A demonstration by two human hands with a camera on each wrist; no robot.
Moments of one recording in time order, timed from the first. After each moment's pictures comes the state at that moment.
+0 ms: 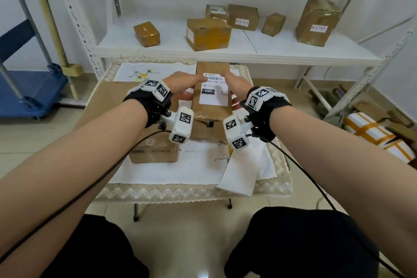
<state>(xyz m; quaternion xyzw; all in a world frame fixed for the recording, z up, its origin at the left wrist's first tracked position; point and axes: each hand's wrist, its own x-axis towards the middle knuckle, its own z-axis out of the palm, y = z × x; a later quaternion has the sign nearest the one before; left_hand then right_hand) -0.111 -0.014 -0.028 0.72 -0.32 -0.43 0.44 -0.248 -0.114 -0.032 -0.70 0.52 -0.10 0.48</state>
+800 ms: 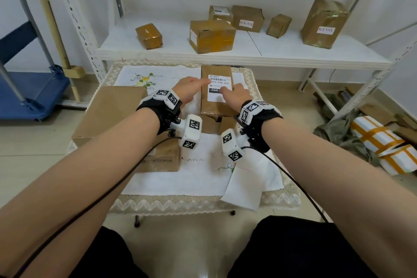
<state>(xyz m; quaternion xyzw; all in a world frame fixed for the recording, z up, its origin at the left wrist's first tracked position) -0.105 -0.042 -0.051 0.74 -0.32 -0.38 0.46 -0.224 -0.136 -0.076 -0.74 0.57 -0.13 0.35</state>
